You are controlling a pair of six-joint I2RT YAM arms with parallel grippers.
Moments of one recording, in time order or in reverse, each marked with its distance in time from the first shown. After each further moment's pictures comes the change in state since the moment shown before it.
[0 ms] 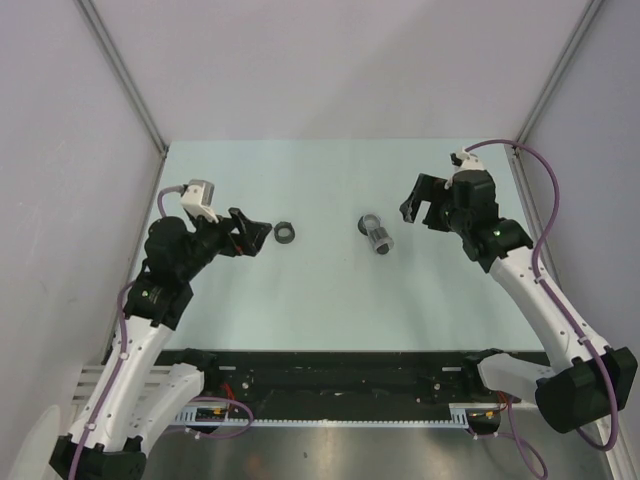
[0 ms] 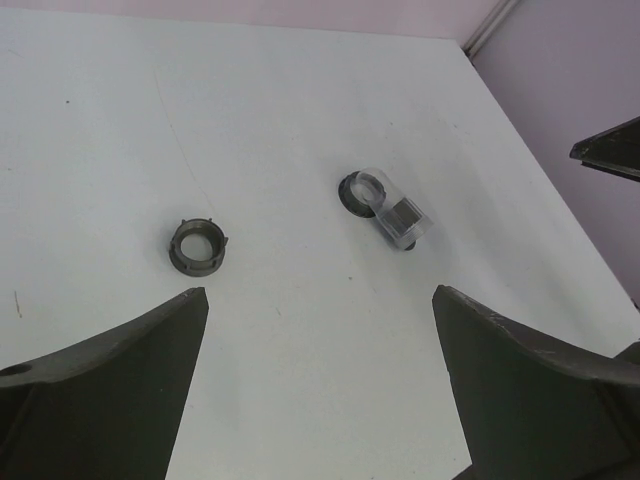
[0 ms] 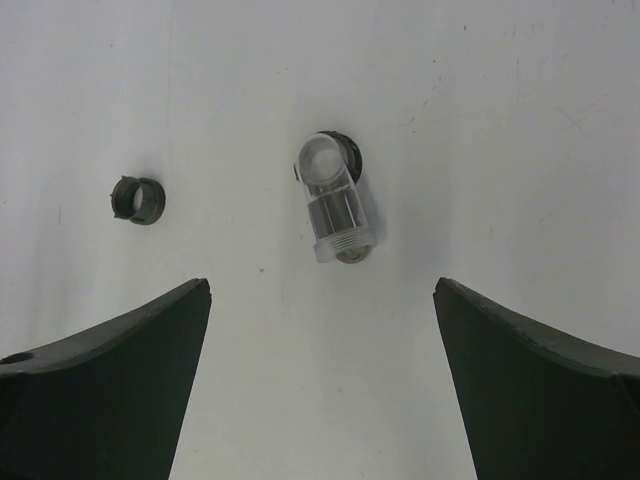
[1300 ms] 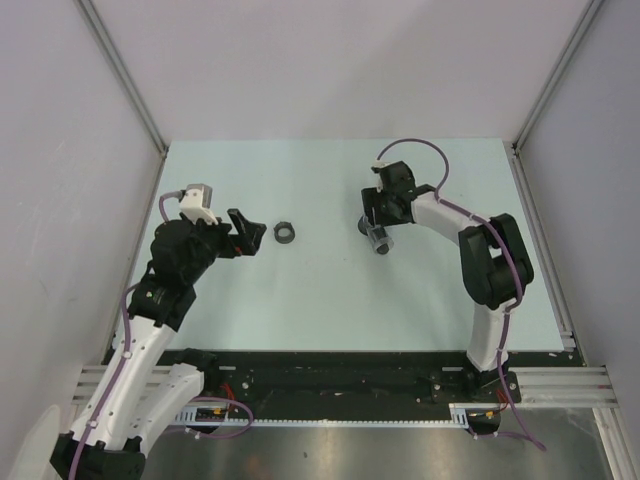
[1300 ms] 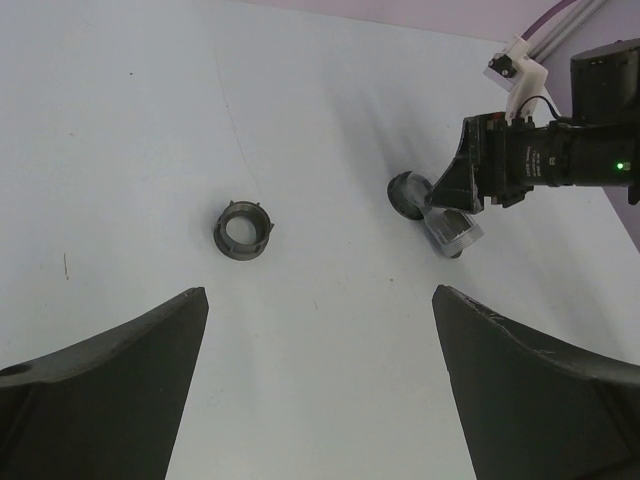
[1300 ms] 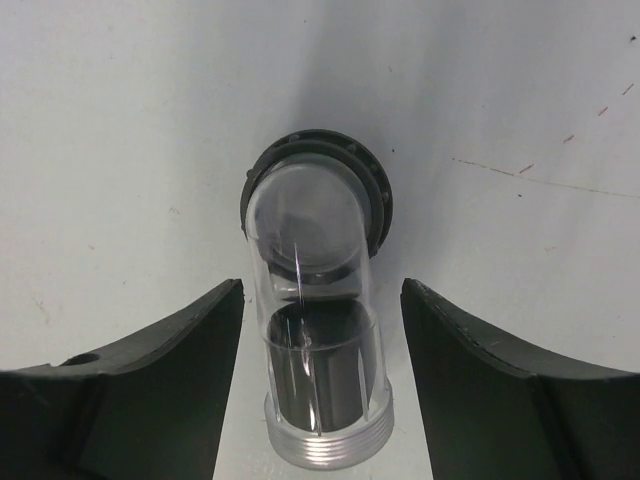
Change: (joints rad) left arm -0.009 -0.011 -0.046 -0.004 -0.143 -0.012; right arm 0.083 0.778 0.276 0.126 -0.064 -0.241
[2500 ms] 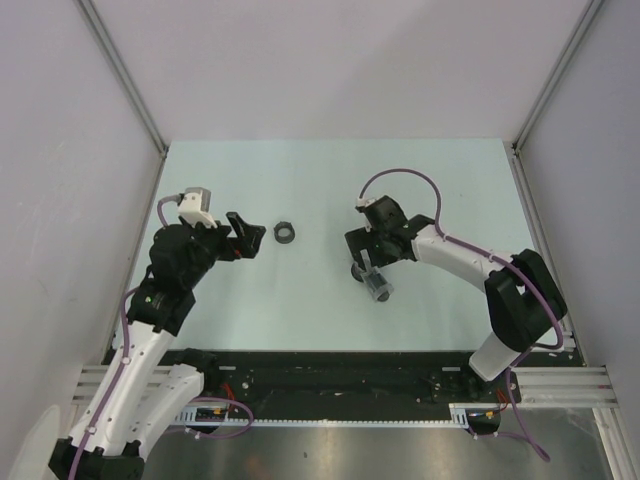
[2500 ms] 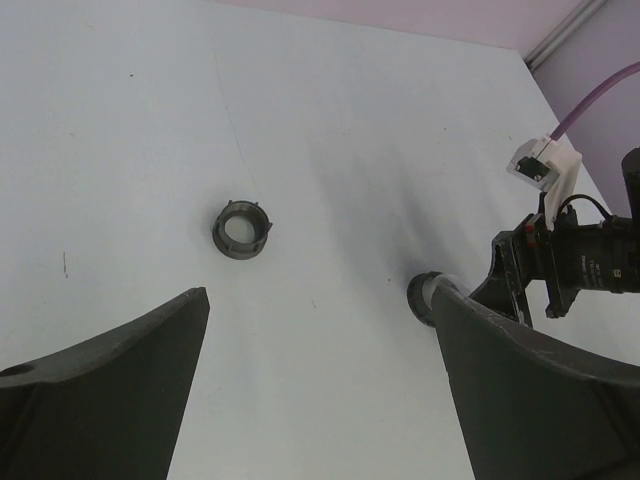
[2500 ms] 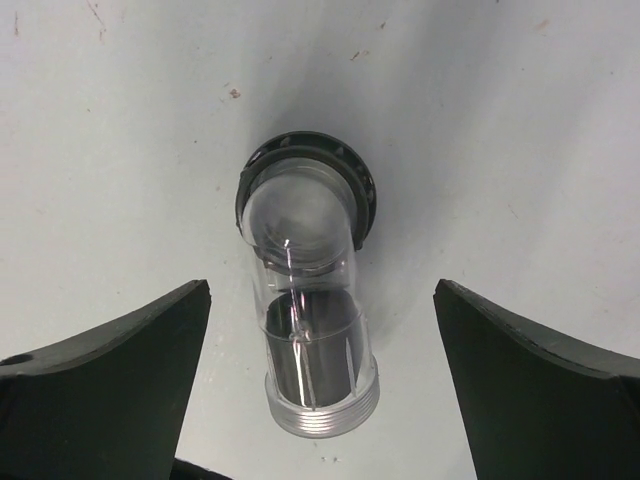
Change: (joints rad) left arm -0.010 -0.031 -0.019 -0.001 -0.010 -0.008; right arm 0.227 -0.295 -0.259 -0.167 0.081 0.021
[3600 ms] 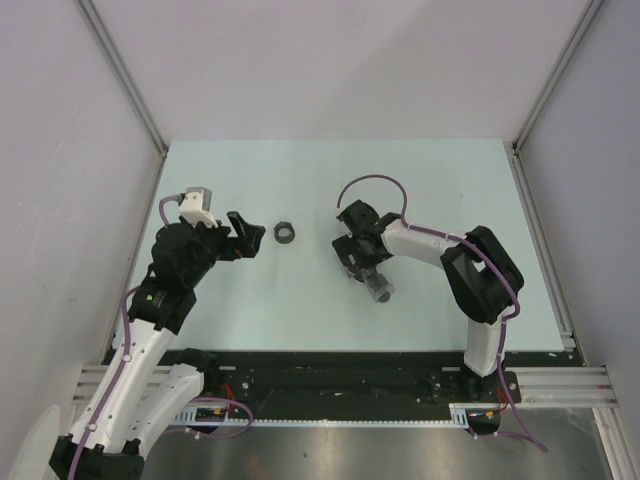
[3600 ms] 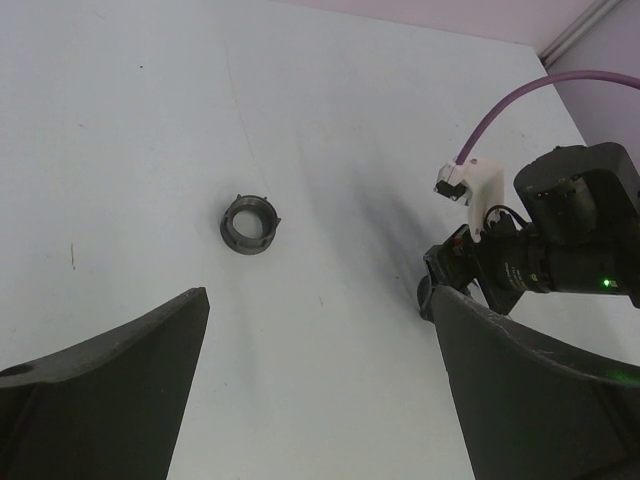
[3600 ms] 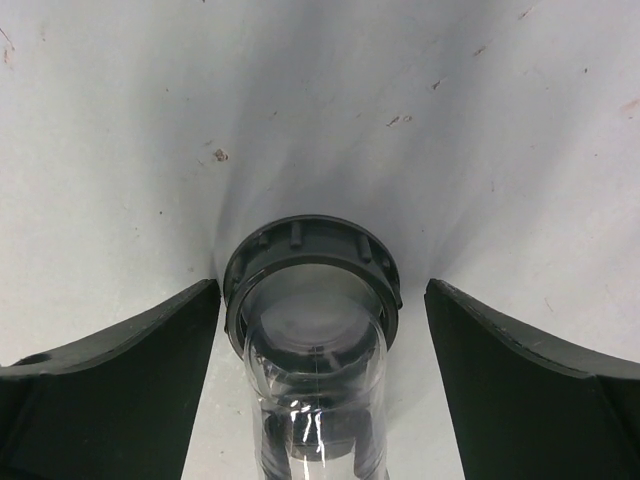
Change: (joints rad) left arm -0.003 0.011 0.000 -0.007 -0.023 0.000; right arm 0.052 0.263 0.140 -0.004 0.068 -0.081
